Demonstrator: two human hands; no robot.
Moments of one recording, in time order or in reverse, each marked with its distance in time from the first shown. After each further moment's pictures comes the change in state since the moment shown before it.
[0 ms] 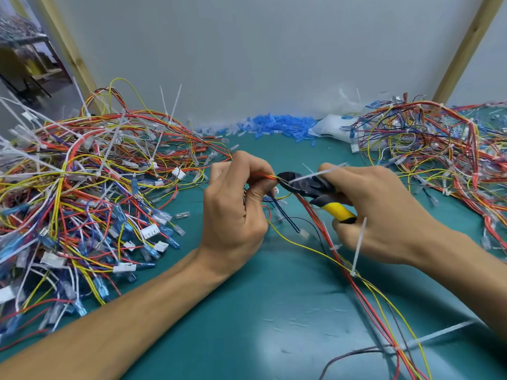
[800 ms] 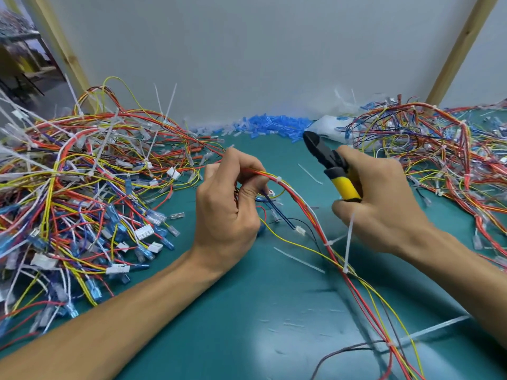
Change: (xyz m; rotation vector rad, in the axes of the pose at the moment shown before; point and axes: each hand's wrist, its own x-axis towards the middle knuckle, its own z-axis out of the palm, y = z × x) left_hand 0.001 -0.007 0.000 -0.021 0.008 -0.045; right_hand 0.003 0.004 0.006 0.196 0.168 0.247
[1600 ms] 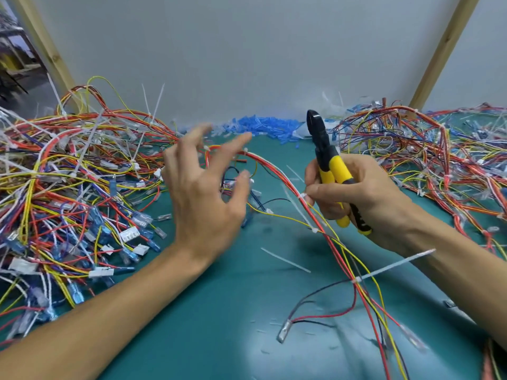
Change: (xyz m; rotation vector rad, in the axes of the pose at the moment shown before) left_hand 0.010 -0.001 -0.007 0.448 -0.018 -0.060; right_hand 0.006 0.002 -0.006 0.907 -0.262 0.357
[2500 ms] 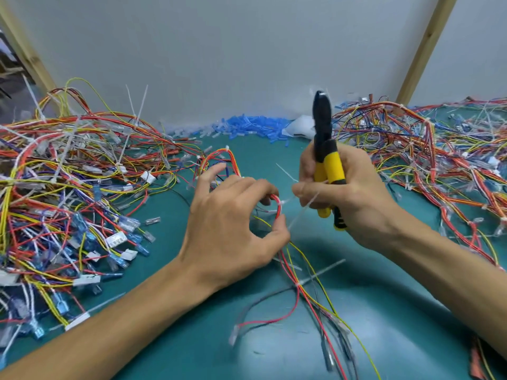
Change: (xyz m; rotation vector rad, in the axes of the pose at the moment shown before) left_hand -0.015 0.030 0.001 -0.002 -0.354 0.213; right_hand -0.004 -0.001 0.012 -0.080 0.126 -0.201
